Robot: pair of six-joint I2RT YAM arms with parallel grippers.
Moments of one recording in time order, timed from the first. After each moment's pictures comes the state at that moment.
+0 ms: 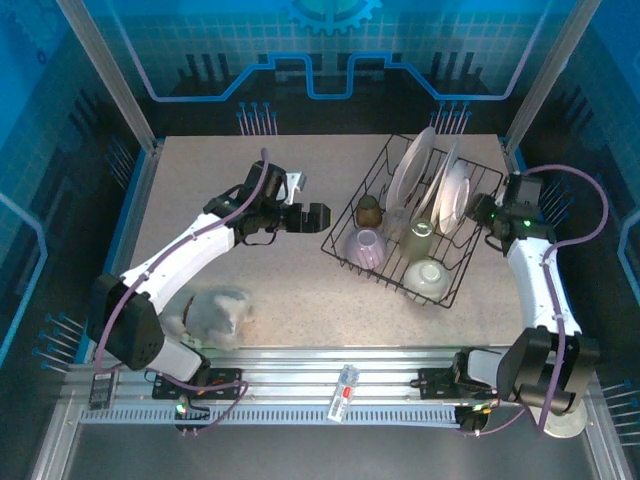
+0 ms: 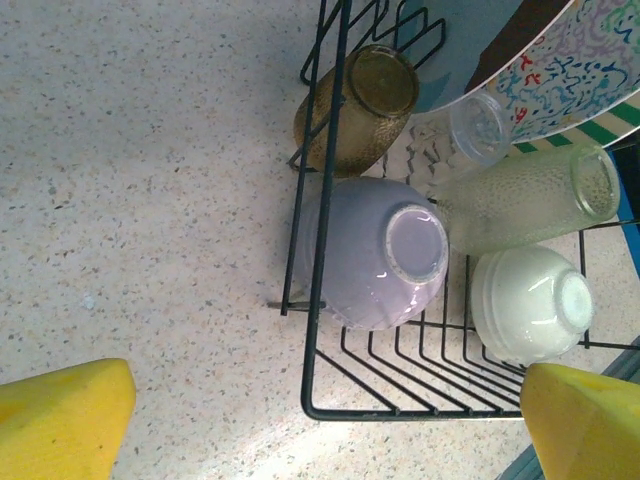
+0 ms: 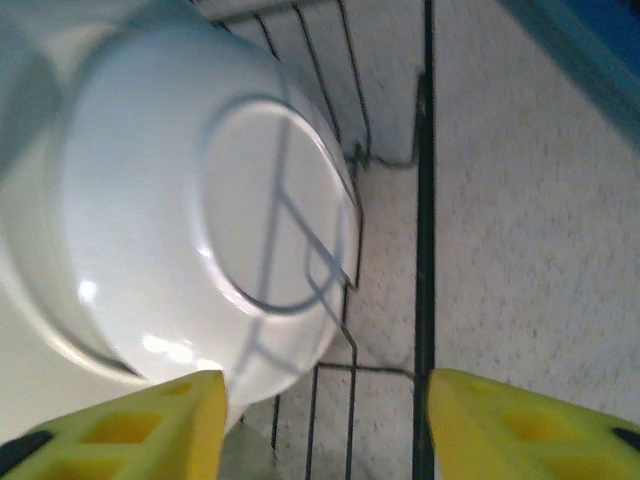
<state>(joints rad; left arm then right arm) -0.48 1.50 1.26 -0.56 0.30 -0.46 -0.20 1.21 1.04 -0.57 -0.04 0.38</state>
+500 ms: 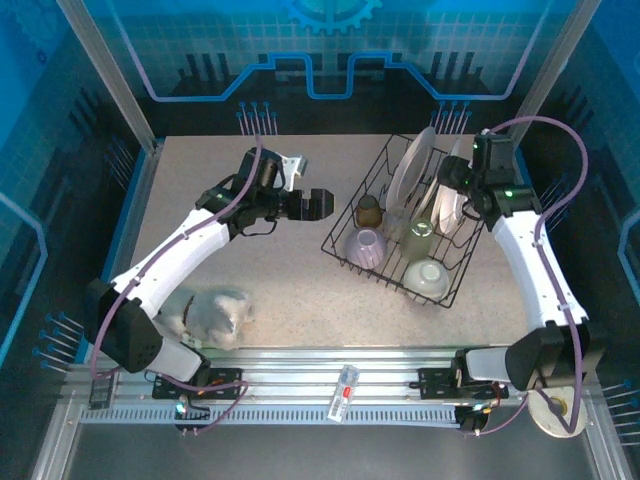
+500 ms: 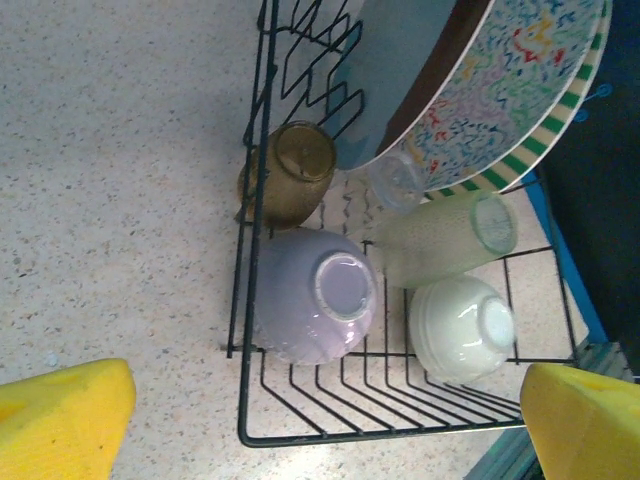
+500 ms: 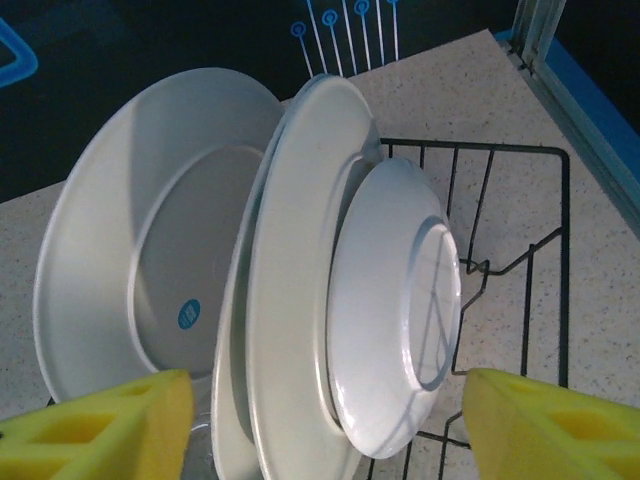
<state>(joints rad) -0.48 1.46 1.35 -0.56 0.34 -0.47 0.07 1.35 1.36 -0.69 0.17 0.37</state>
